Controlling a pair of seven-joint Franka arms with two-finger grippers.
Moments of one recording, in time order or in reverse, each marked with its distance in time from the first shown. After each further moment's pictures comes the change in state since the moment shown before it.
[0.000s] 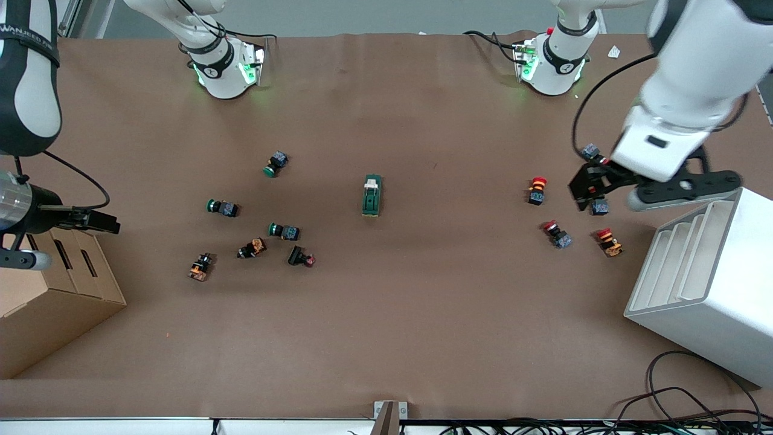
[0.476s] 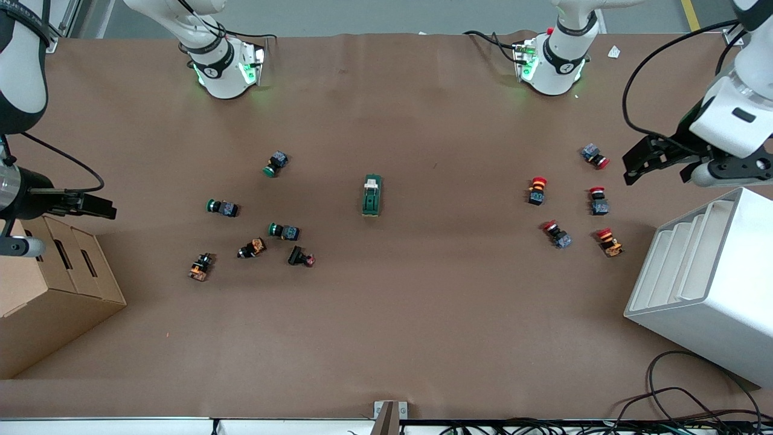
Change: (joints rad) left arm -0.001 -0.115 0.163 -0.091 -0.149 -0.059 0.237; right arm 0.013 -0.001 0.009 0.079 0.001 -0.144 0.000
